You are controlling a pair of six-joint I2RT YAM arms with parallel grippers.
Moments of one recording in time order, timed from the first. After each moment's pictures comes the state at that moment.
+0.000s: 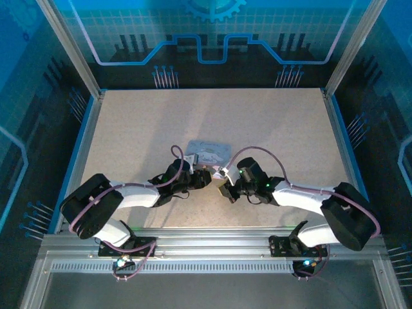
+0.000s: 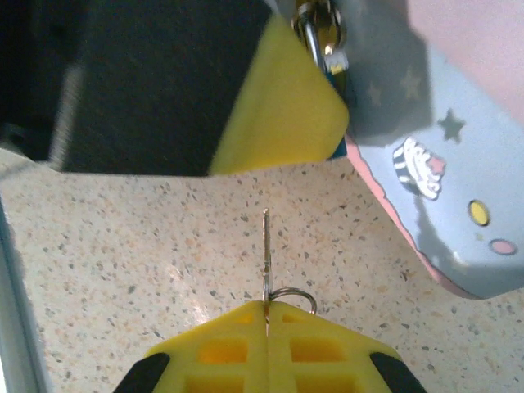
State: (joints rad) left arm -0.71 1.50 0.48 0.45 0.16 -0.88; right arm 0.73 1.38 0.52 0.06 -0.33 0.08
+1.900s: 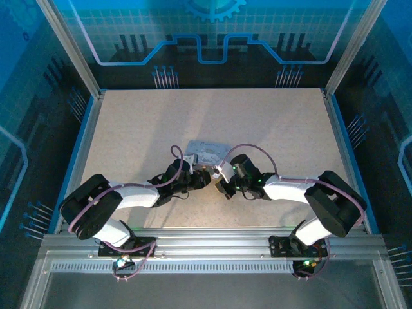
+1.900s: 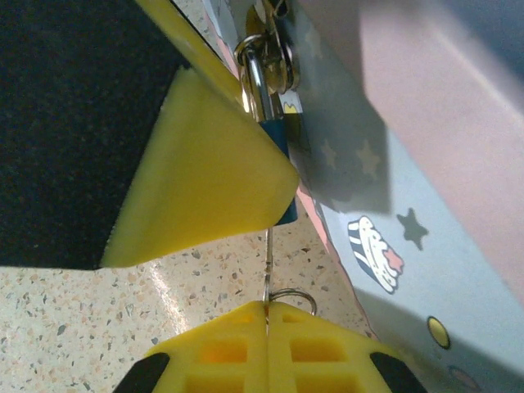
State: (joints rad) left arm -0.71 1.49 0.48 0.43 0.16 -0.88; right arm 0.73 1.51 0.60 0.11 -0.29 0.00
